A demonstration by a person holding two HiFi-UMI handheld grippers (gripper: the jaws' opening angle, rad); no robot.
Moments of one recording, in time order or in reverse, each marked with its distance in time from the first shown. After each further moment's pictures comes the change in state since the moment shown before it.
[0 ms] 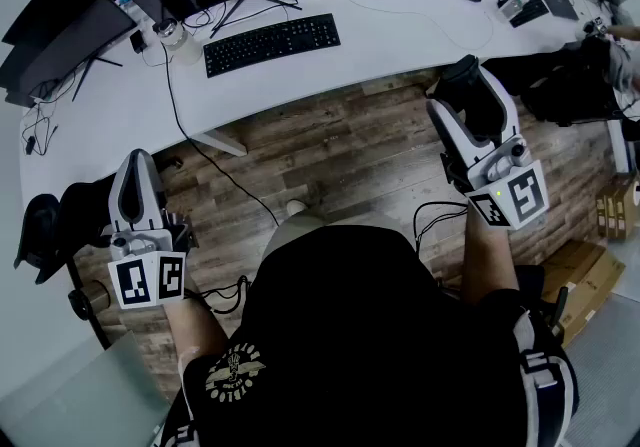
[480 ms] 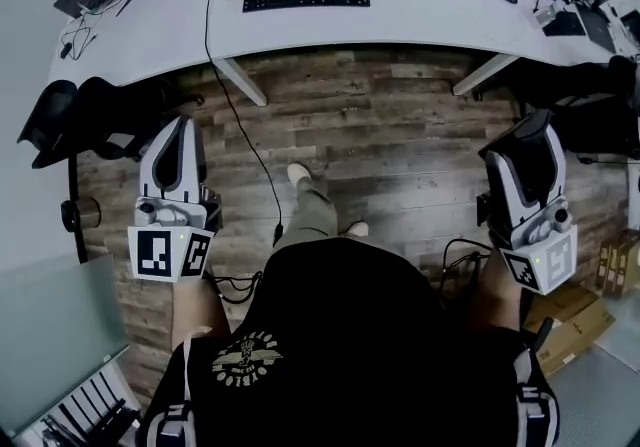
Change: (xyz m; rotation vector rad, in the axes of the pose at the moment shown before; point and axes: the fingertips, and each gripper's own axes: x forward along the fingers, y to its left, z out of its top) left arm -0.136 -0.152 0.024 0.037 0.042 -0.013; right arm -0.193 0.040 0.076 0.060 -0.077 0.087
